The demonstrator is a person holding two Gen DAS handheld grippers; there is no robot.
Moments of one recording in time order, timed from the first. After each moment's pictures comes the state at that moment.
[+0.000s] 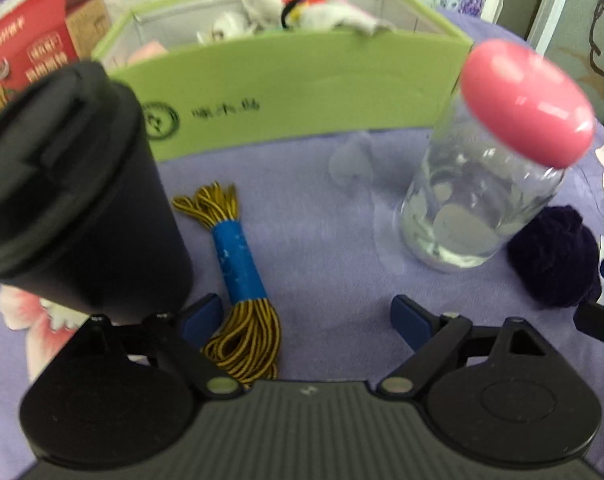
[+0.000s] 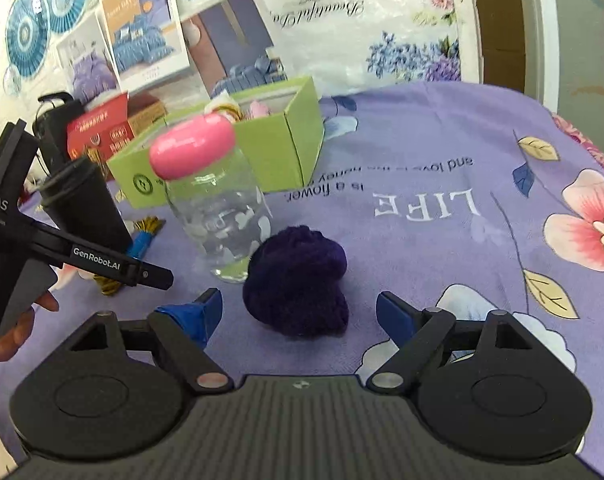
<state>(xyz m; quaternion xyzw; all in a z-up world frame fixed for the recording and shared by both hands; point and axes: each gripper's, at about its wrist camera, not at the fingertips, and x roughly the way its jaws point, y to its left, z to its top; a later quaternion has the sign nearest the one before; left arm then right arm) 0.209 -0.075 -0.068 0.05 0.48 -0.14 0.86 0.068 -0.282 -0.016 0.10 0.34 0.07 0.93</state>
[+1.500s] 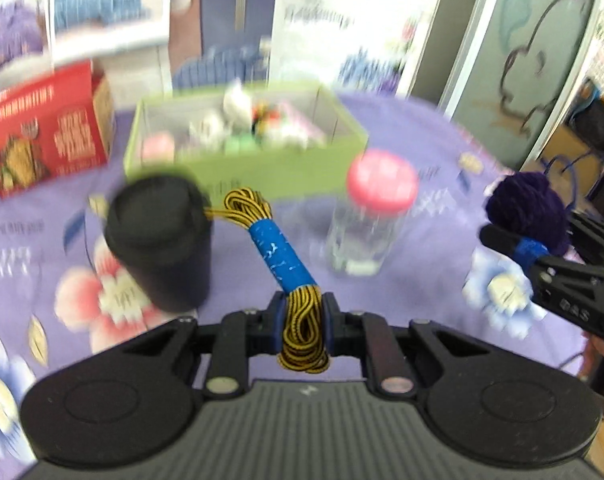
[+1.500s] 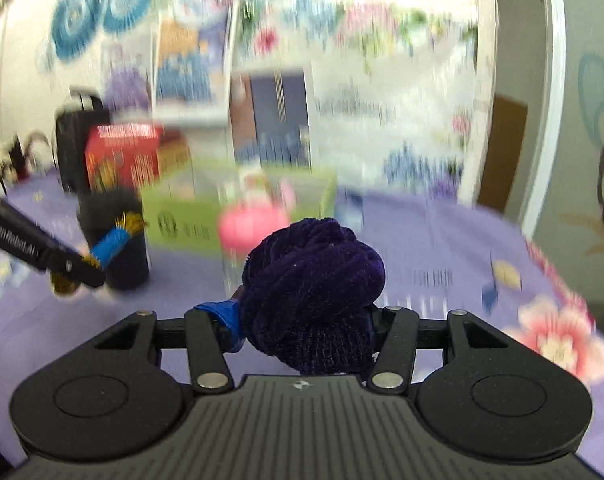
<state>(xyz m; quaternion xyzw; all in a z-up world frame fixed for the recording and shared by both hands) 0.117 -0.015 0.062 0.02 0.39 -0.24 0.89 0.035 -0.234 0.060 -0.03 0.23 0.05 0.97</state>
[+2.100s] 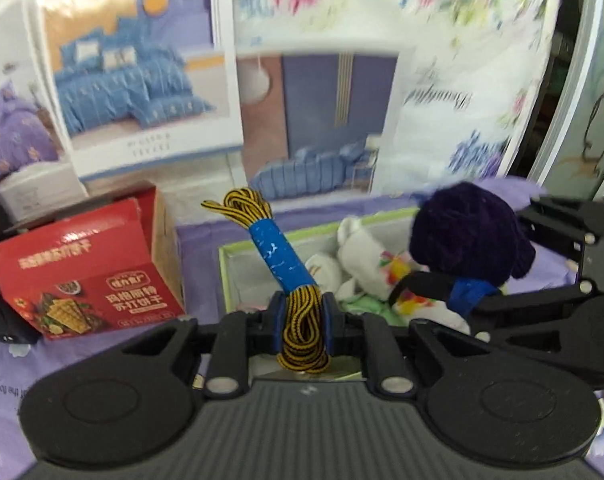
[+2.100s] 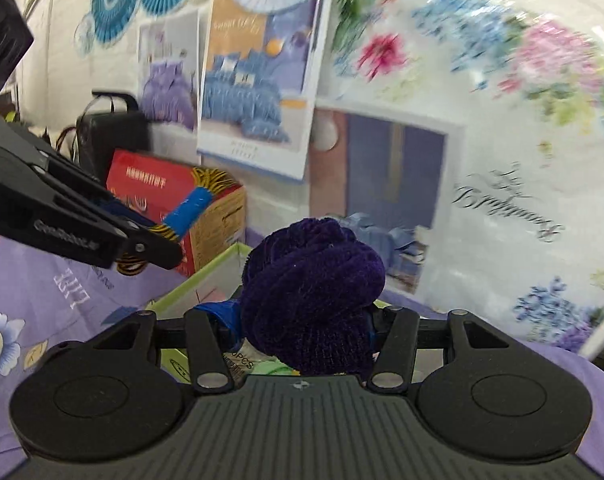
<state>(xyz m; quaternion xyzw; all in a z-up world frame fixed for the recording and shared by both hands) 0.331 0.004 0.101 0.07 0.39 -0.17 0.90 0.282 -0.158 0.108 -0.09 0.28 0.19 0.94</state>
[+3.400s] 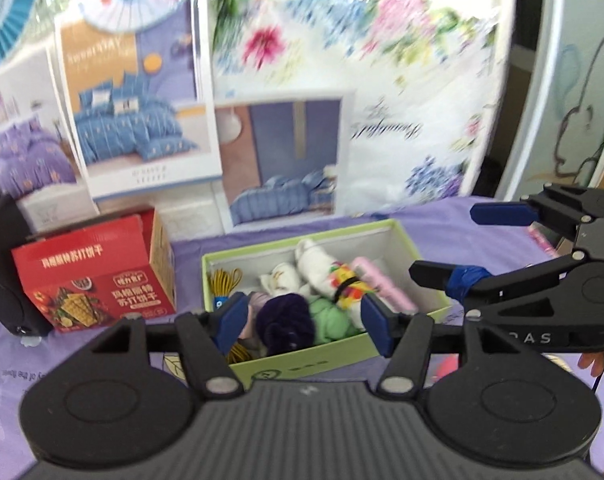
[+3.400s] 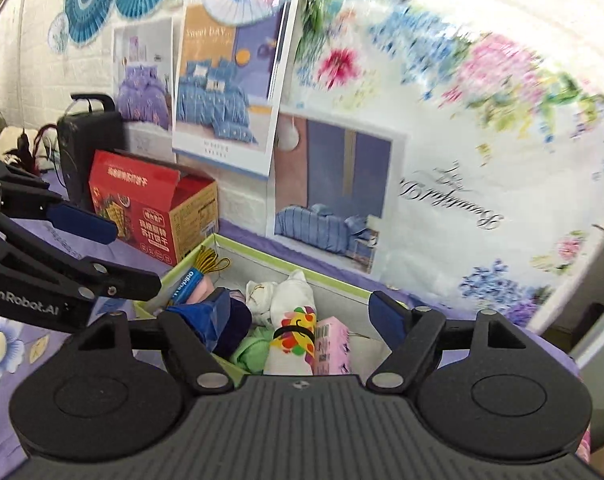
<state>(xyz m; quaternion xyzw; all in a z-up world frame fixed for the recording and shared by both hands) 0.231 -0.018 0.159 0.05 0.33 -0.17 0.92 0.228 -0.177 0.160 -0.09 0.30 0.12 0.94</state>
